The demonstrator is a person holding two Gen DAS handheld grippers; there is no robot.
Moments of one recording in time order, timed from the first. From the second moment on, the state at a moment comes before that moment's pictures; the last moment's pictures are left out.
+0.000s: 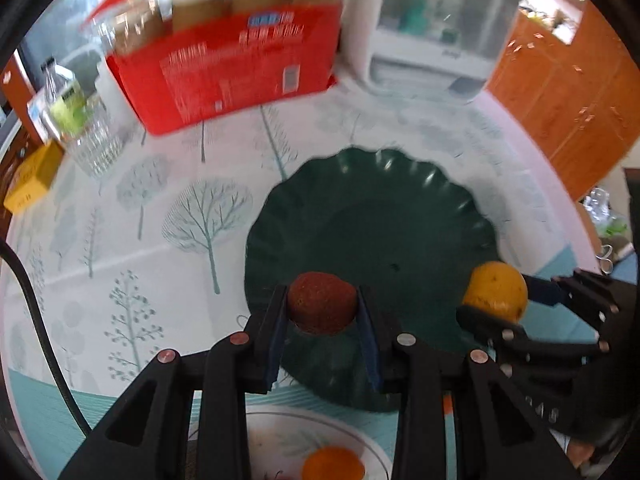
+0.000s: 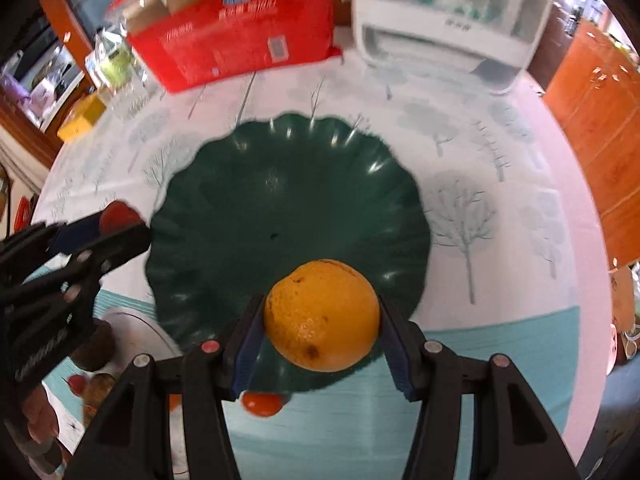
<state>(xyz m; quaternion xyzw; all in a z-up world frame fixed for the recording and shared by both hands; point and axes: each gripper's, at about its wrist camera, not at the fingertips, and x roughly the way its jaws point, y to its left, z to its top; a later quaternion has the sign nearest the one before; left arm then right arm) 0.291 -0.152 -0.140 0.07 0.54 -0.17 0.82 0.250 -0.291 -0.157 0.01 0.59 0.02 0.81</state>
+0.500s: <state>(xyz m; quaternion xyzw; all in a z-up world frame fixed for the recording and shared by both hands) 0.289 -0.169 -0.194 0.08 0.60 -0.13 0.79 0.265 -0.290 -0.179 -0.02 0.59 0.06 0.80</state>
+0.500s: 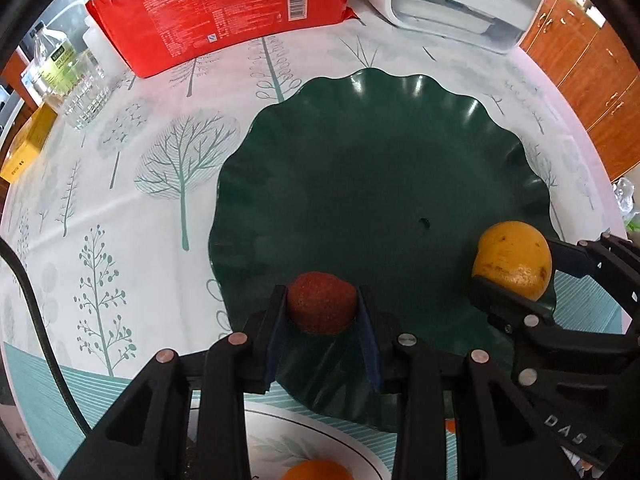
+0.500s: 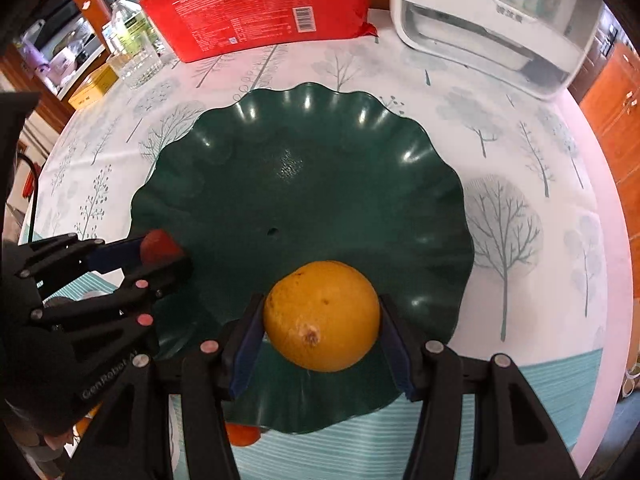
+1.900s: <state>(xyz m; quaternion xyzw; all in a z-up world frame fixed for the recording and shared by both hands) 0.248 -0.126 -0.126 0.02 0.55 -0.10 0.83 0.228 -0.289 -0.113 0.00 0.54 0.09 0.83</state>
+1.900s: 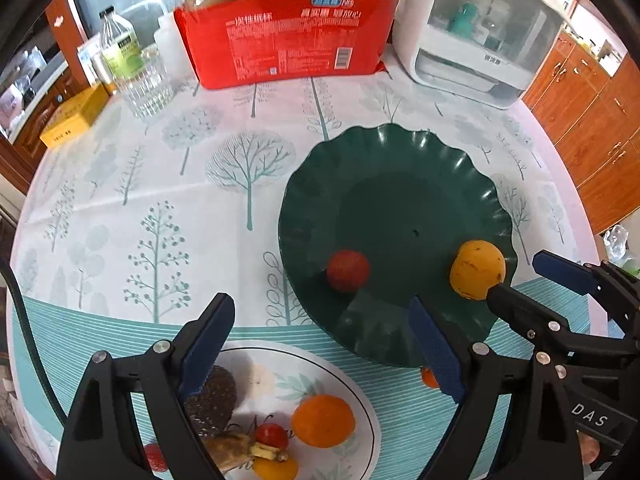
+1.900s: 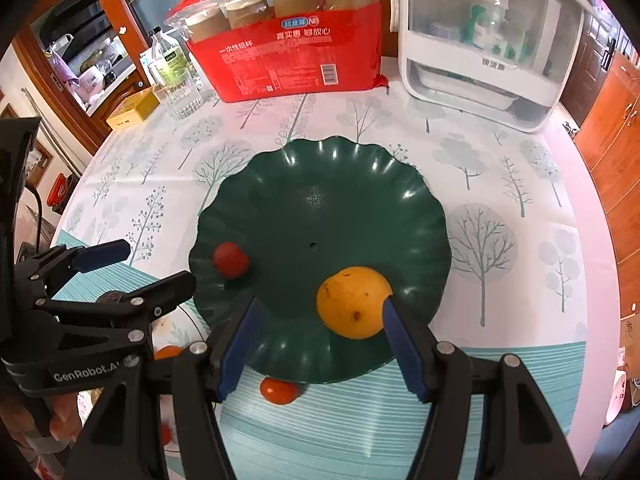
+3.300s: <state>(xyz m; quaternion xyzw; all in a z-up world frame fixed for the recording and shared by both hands) 0.099 0.051 -0.069 0.04 0.49 -0.12 0.86 0.059 -0.129 -0.089 -0.04 0.50 0.07 0.86</state>
